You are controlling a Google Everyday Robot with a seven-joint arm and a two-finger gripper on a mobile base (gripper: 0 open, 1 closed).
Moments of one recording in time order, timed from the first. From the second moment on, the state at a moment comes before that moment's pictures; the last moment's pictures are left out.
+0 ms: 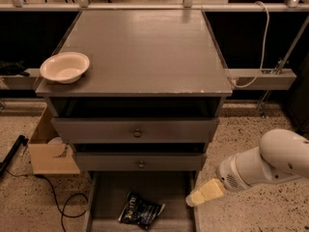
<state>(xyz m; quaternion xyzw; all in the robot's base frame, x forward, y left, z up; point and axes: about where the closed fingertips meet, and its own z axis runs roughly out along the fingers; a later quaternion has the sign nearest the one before) 0.409 -0.148 0.626 -0.35 0.89 0.25 0.18</state>
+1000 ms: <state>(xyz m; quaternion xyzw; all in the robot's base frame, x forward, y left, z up) 0.420 -0.068 0.502 -0.33 0.88 0.28 0.18</state>
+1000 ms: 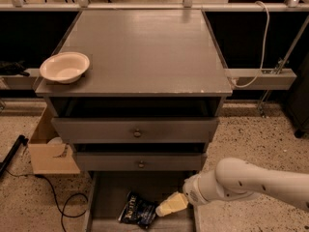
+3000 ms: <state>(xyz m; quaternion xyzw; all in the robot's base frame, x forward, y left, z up) 0.435 -0.022 0.374 -0.25 0.90 0.32 0.16</state>
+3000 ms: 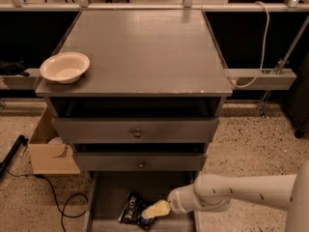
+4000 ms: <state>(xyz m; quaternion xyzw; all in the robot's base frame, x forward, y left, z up) 0.440 0.009 0.323 -0.25 0.89 0.34 0.16</state>
